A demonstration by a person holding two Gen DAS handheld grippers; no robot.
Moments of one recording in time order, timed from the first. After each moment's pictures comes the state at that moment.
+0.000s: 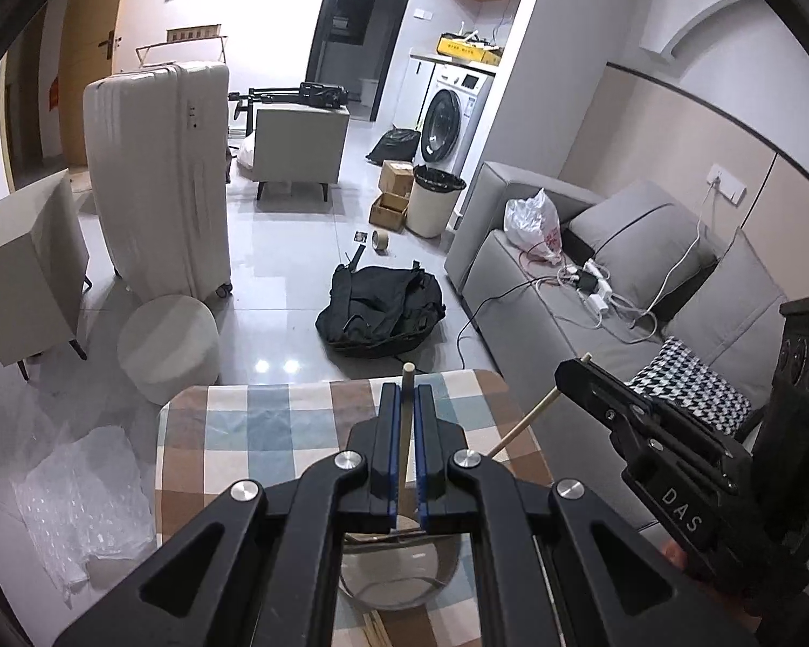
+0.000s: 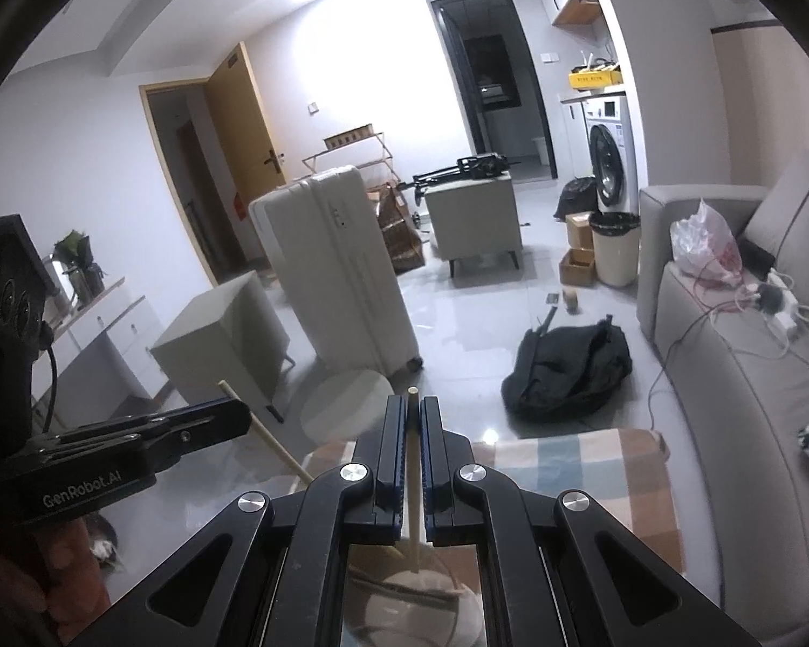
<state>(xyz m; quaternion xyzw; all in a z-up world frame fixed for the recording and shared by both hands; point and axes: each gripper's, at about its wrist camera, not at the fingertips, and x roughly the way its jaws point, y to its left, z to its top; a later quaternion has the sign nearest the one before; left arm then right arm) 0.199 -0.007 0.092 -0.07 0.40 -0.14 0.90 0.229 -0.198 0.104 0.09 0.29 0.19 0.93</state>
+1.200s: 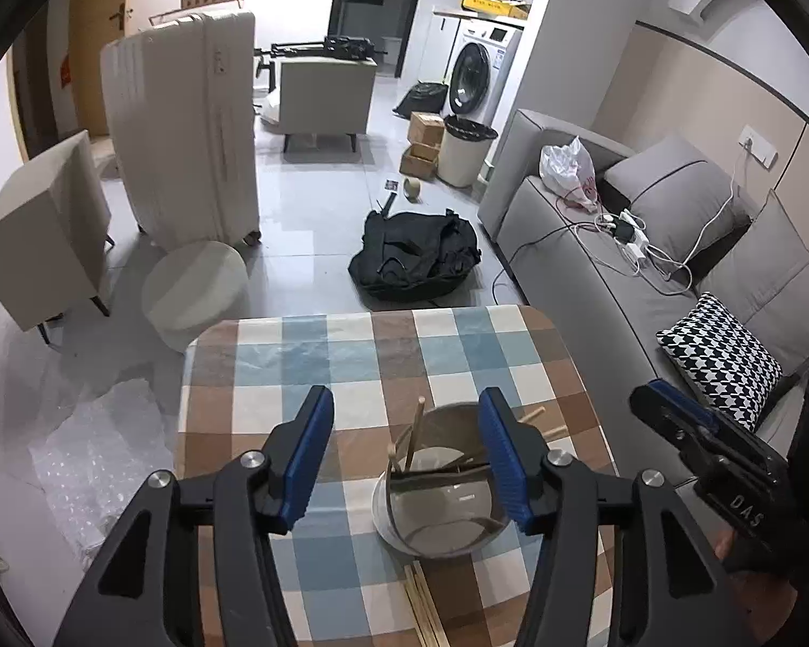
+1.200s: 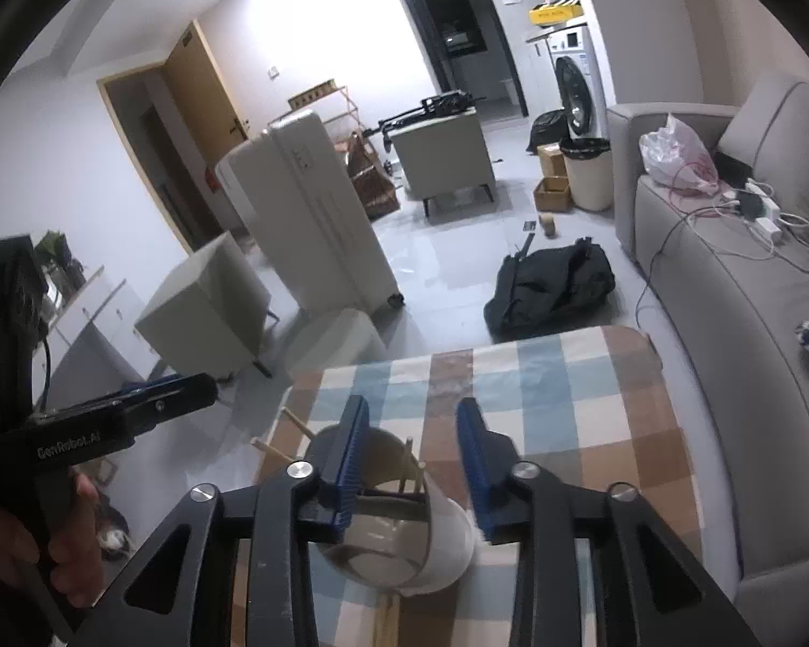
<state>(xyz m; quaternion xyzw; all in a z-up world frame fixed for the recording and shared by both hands) 0.180 0.002 0.074 -0.05 0.45 -0.10 0.89 0.194 -0.226 0.058 0.12 0.36 0.16 0.91</state>
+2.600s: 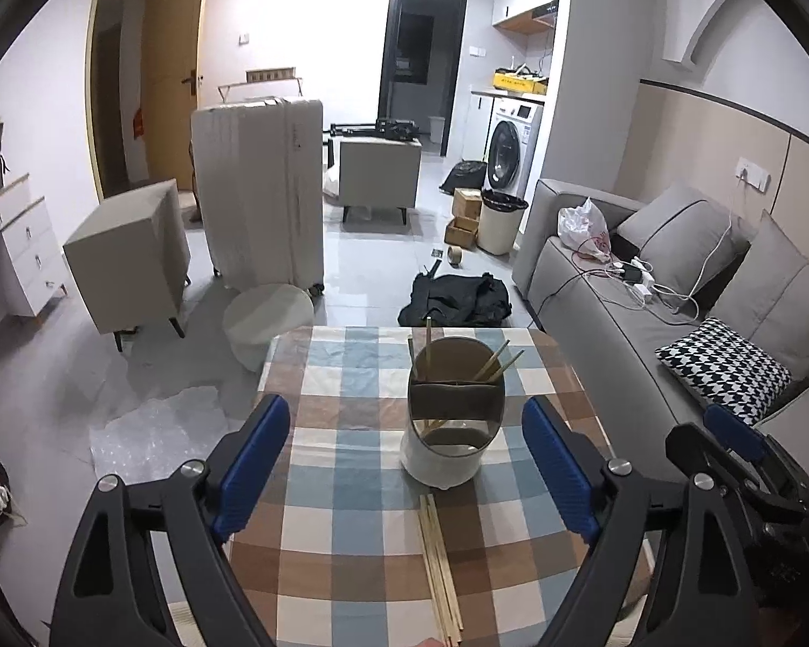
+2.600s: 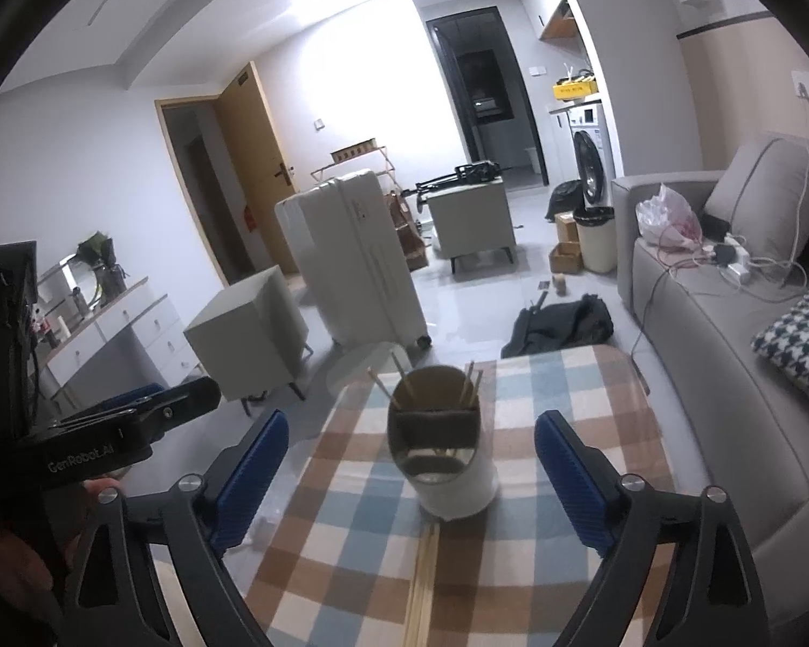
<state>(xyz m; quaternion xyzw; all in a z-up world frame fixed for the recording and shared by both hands) 0.038 -0.002 0.089 -0.04 0.34 -0.03 0.94 0.024 -0.219 0.095 0.11 0.27 0.18 0.94</state>
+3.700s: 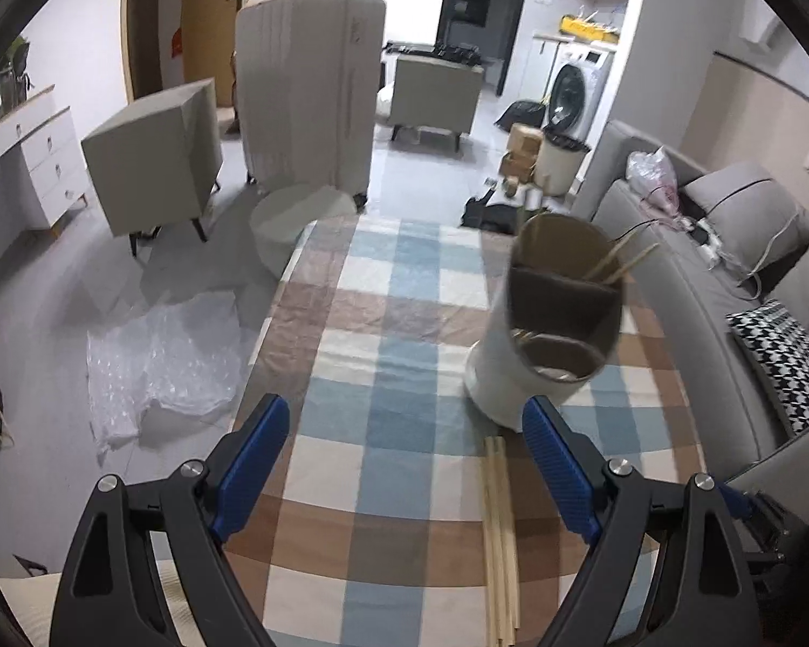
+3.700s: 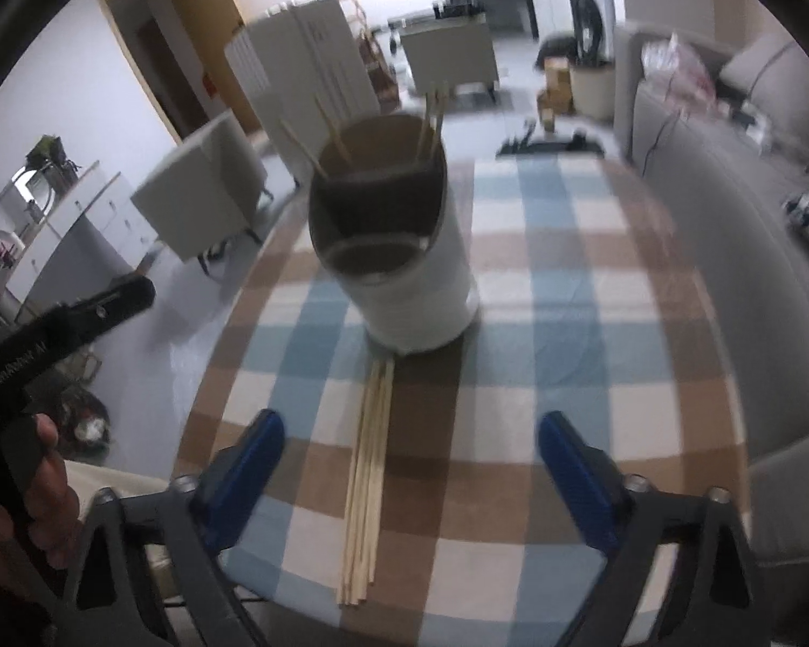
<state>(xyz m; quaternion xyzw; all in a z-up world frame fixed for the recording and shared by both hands) 0.066 0.030 -0.013 -0.08 0.43 0.03 0.90 0.068 -0.195 -0.054 0.07 0.48 0.17 0.86</state>
